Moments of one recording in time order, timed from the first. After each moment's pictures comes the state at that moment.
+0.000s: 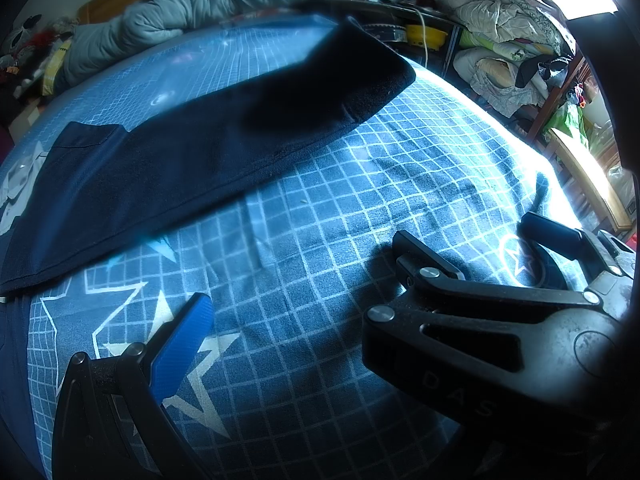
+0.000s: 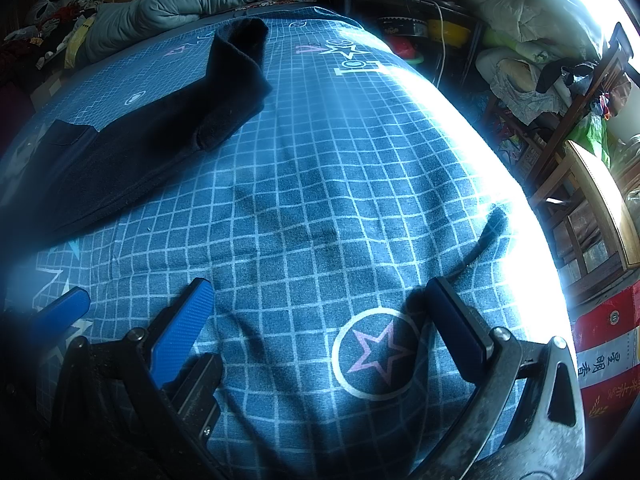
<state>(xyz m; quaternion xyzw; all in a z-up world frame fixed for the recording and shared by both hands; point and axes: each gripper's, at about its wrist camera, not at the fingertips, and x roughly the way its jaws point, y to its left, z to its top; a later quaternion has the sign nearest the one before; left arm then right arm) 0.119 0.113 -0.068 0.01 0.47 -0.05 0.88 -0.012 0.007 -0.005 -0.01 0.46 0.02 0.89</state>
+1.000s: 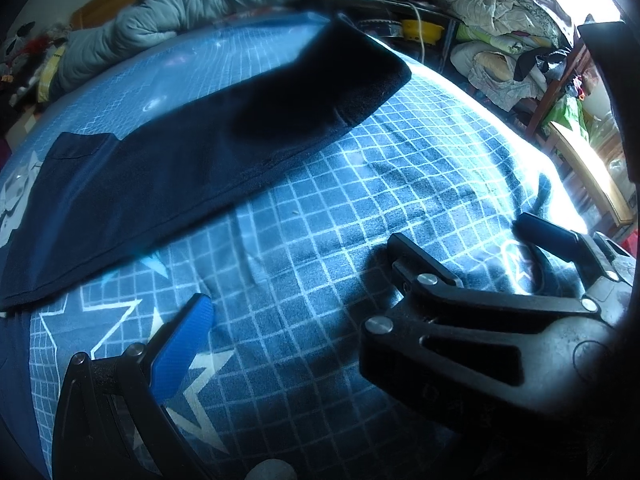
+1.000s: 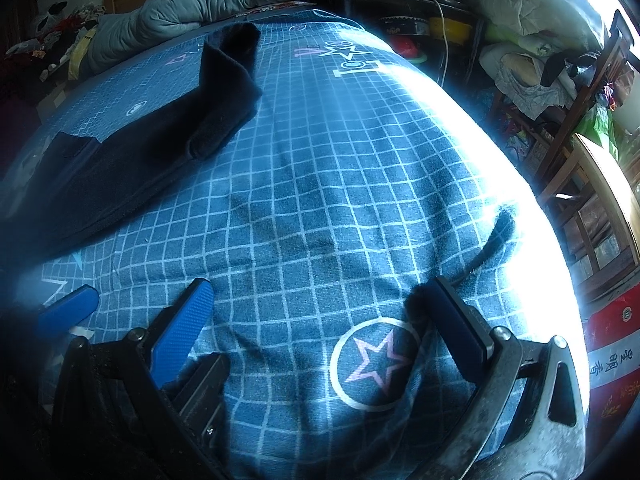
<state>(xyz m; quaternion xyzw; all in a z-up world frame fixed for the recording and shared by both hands) 0.131 0.105 -0.068 0.01 0.48 -0.06 0.88 -0.001 -0.004 -0.008 0.02 0.45 0.03 0.89</state>
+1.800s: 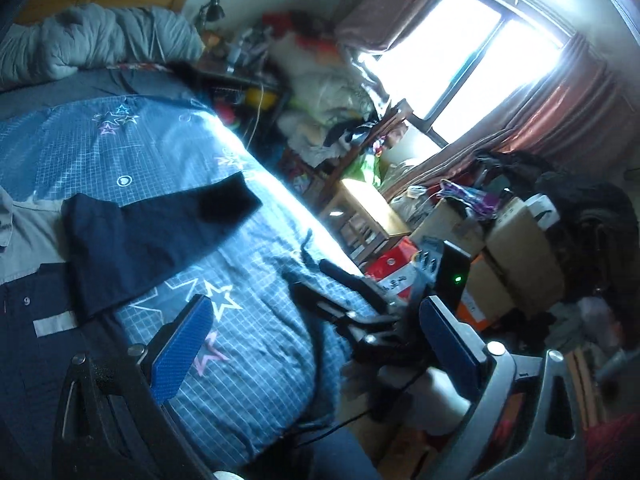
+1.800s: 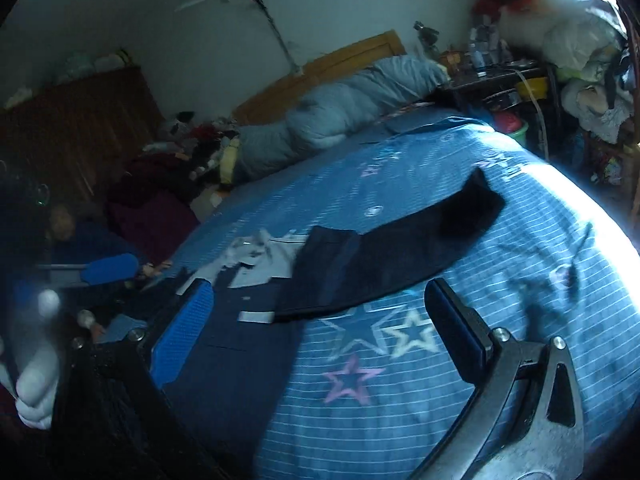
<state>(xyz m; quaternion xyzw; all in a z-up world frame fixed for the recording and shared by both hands) -0.022 0.346 0.194 -0.14 0.39 -0.39 0.82 -0.169 0.151 0.119 0.18 0.26 0.26 0.91</state>
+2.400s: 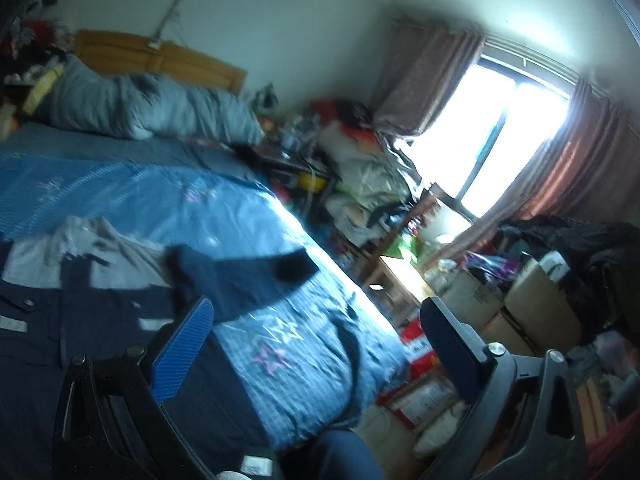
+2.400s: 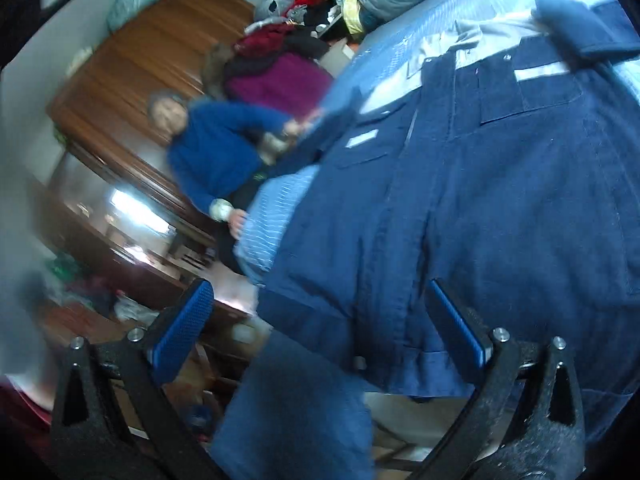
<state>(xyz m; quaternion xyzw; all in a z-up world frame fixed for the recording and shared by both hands) -0.131 0.508 0.257 -0.18 0.25 -0.26 0.92 -0.269 0.409 0.062 0.22 0.45 0.47 0.73</state>
